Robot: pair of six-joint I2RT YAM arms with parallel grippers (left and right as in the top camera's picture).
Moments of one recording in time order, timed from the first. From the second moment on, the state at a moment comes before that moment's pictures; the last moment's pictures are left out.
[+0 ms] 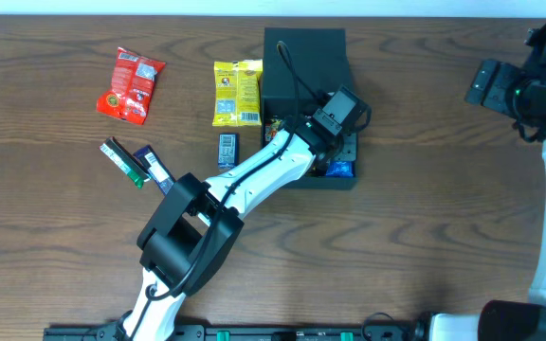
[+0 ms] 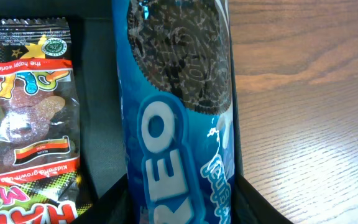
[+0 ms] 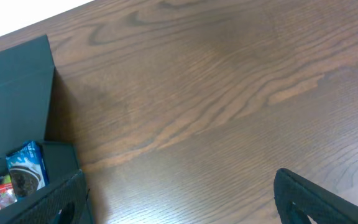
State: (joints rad) left arm -0.77 2.11 1.63 -0.52 0.05 -0.70; right arm -0.21 1.56 1.69 -1.06 0.05 0.18
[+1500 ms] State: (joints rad) left arm -0.38 1.79 1.65 -1.08 -0.32 -0.70; right arm -0.21 1.56 1.69 -0.97 0.04 0.18
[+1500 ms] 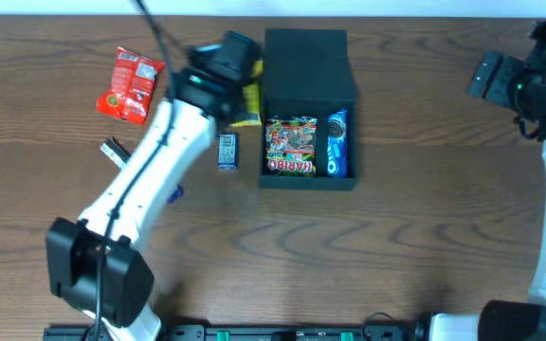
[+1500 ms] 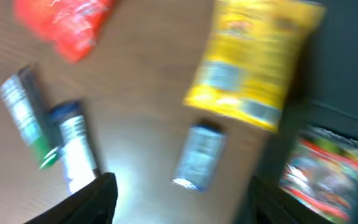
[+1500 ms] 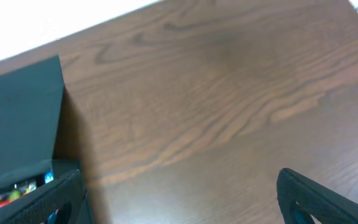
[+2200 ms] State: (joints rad) left arm -0.20 1.80 1.32 -1.02 -0.21 -1.08; right arm -0.21 1.69 1.69 -0.66 0.04 0.18
